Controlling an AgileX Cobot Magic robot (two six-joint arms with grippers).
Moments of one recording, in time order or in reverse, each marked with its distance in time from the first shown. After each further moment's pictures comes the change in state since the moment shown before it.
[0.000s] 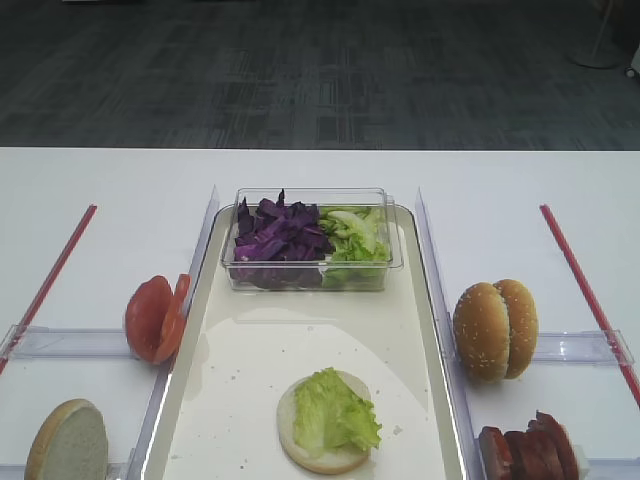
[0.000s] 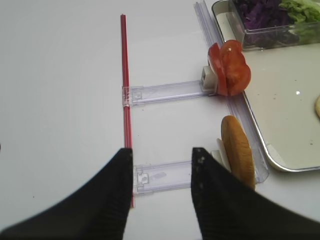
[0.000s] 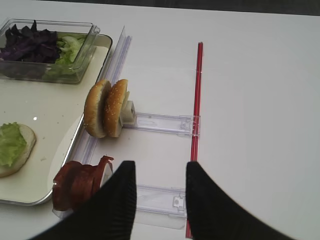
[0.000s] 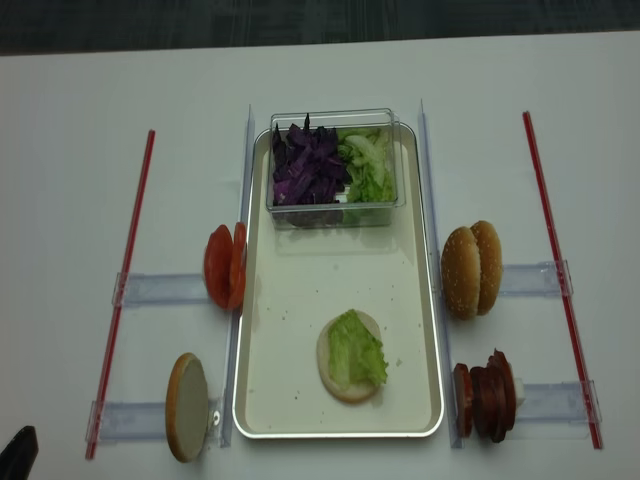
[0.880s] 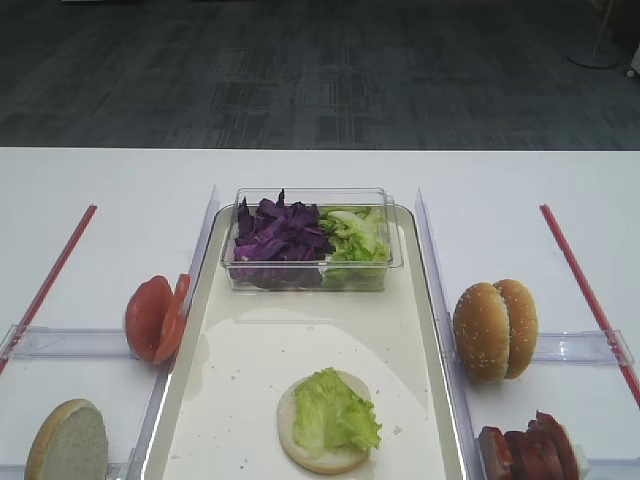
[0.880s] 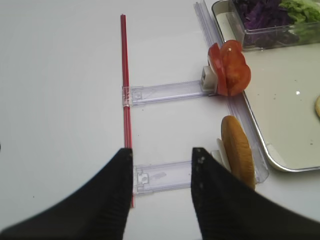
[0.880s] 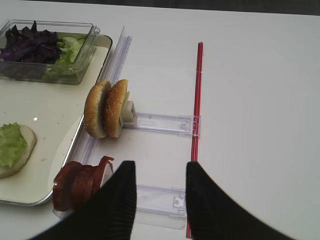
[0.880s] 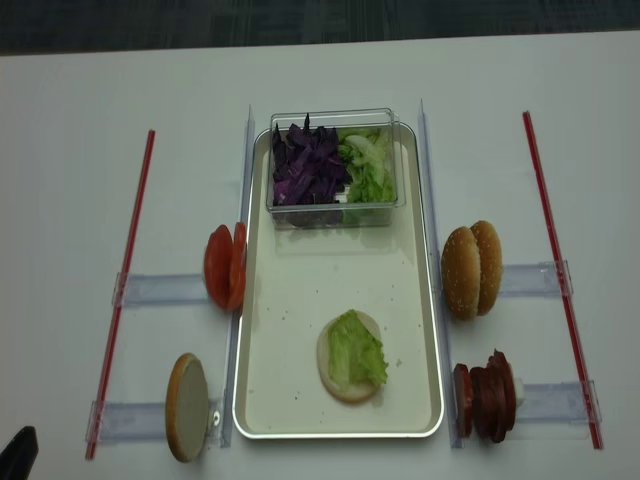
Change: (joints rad) left arm 0.000 0.000 0.000 0.000 0.000 0.000; right arm 0.000 0.000 0.000 0.000 0.000 0.002
